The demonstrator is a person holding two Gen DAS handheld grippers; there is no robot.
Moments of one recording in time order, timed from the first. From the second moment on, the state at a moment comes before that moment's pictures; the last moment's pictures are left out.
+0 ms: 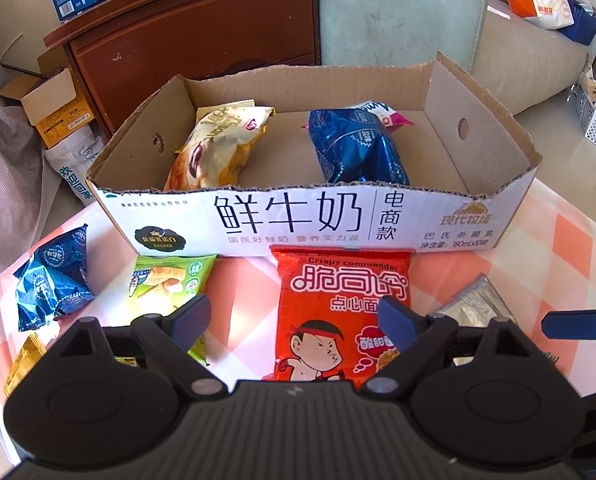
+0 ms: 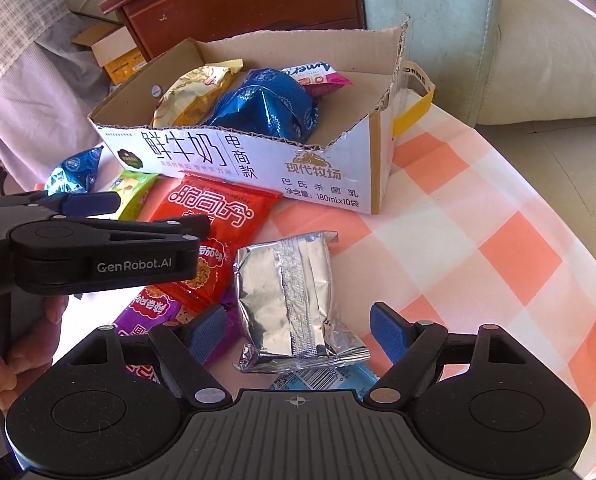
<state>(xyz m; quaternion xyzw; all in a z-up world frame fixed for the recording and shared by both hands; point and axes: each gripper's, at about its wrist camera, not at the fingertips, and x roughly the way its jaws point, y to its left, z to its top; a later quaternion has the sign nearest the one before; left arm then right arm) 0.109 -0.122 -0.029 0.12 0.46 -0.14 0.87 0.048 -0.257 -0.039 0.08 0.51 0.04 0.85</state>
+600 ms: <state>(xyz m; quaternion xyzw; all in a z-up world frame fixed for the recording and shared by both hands) 0.112 -0.140 -0.042 0.13 0.46 -0.17 0.86 0.055 -0.243 -0.056 0.04 0.51 0.03 0.86</state>
